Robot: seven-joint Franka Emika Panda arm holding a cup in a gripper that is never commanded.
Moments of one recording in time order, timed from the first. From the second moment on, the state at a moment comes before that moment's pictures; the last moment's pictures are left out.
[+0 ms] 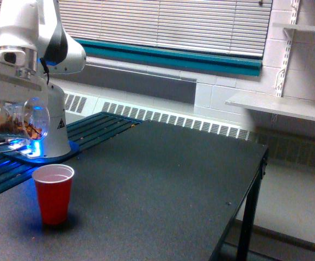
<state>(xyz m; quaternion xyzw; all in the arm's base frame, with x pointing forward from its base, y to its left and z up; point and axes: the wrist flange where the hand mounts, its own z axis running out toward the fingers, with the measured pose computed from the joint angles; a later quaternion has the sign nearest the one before) 0.198 -0.301 0.341 0.93 -0.30 0.15 0.14</state>
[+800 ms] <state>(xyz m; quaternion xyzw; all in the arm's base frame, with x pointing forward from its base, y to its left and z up) 0.206 -0.295 0.330 0.94 -0.26 0.12 0.17</state>
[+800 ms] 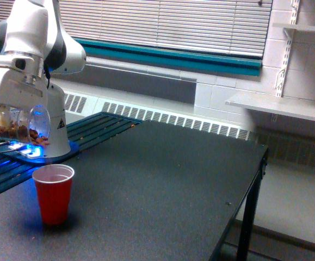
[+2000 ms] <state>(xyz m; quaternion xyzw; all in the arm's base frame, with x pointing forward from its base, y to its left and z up) 0.215 -0.291 0.327 0.95 -0.22 0.09 0.21</state>
